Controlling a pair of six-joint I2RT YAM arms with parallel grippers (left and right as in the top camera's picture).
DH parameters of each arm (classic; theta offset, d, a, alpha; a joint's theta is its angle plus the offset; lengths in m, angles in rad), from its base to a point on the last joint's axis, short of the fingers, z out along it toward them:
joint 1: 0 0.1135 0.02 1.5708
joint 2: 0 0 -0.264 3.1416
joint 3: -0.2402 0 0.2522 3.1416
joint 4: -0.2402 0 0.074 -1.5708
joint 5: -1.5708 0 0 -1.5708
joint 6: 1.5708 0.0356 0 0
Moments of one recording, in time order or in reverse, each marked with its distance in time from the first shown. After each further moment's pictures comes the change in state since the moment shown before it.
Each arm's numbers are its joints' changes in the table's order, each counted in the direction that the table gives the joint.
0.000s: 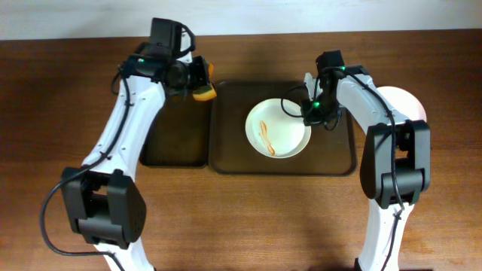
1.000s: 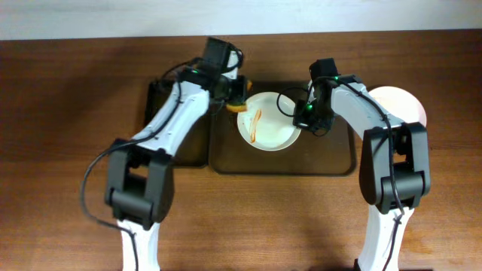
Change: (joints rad) left arm -0.176 -0.197 0.018 0.203 0.028 0.156; right arm 0.036 0.038 0.119 0.142 0.060 0.356
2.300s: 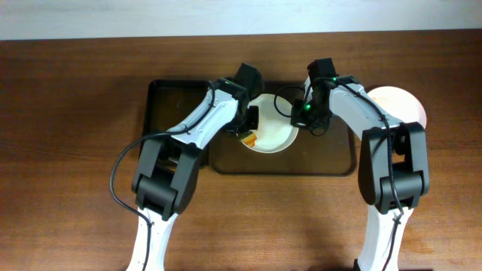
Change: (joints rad) left arm -0.108 -0.153 -0.052 -0.308 0.108 -0.184; right arm 0.008 0.000 0.006 0.035 0.017 -0.027
